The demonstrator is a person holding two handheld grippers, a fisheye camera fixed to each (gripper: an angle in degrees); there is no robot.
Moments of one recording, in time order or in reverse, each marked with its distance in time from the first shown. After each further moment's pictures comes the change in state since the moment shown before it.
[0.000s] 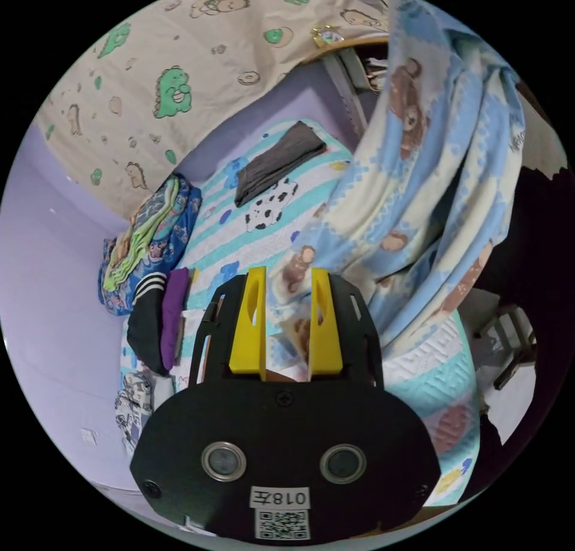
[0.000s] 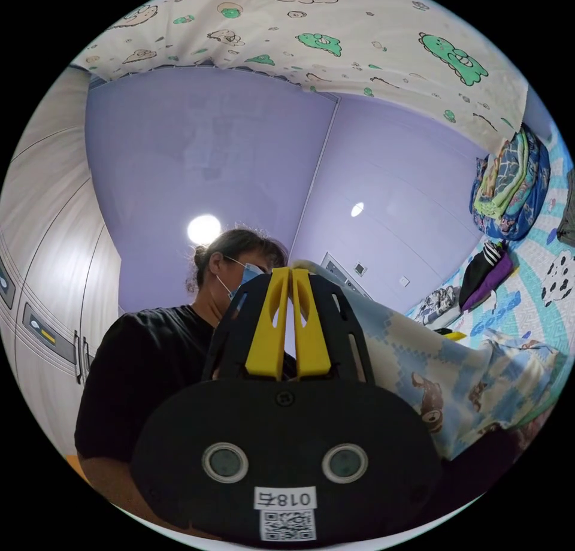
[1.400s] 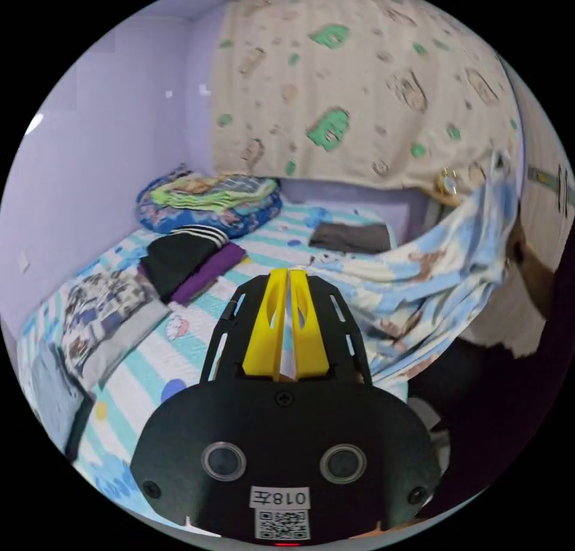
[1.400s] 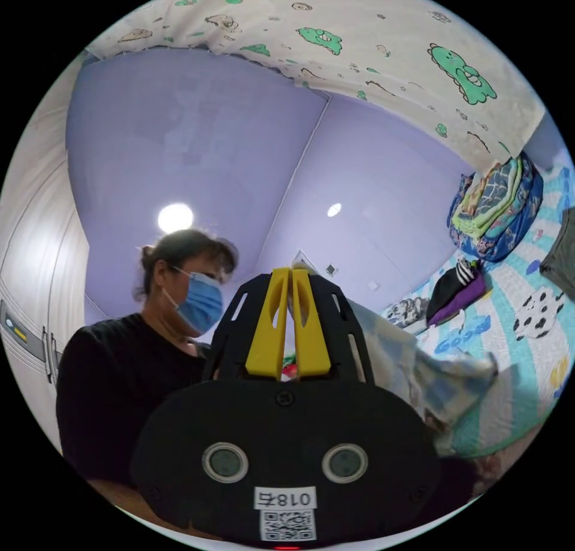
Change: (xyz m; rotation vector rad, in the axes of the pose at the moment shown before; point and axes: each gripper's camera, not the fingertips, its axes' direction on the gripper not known) left arm 0.015 0.221 -0.251 0.309 -0.020 -0.763; right arm -0.054 0.010 0.044 -0.079 0.214 -0.090
